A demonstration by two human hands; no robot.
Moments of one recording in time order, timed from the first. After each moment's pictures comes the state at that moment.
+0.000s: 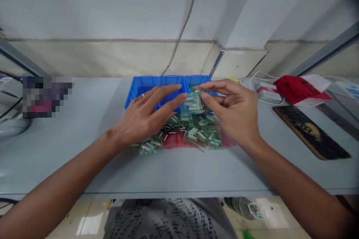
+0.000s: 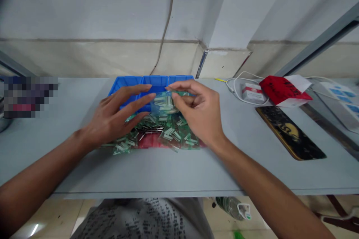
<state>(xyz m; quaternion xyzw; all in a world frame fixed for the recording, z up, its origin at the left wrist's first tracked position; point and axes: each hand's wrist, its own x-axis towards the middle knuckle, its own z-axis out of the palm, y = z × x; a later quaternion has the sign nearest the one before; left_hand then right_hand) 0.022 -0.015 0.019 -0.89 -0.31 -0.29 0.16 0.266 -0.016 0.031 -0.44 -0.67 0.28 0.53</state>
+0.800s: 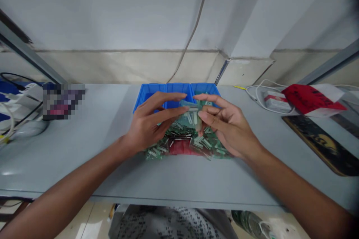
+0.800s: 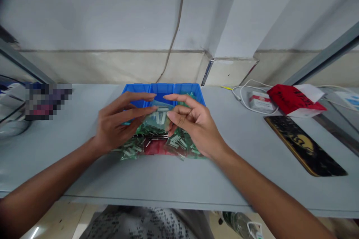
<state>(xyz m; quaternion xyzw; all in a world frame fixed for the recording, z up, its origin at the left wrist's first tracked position) 0.032 -0.017 0.025 -0.84 -0.26 -0.48 0.00 0.263 -0.017 0.025 -0.29 -0.60 0.60 0.45</state>
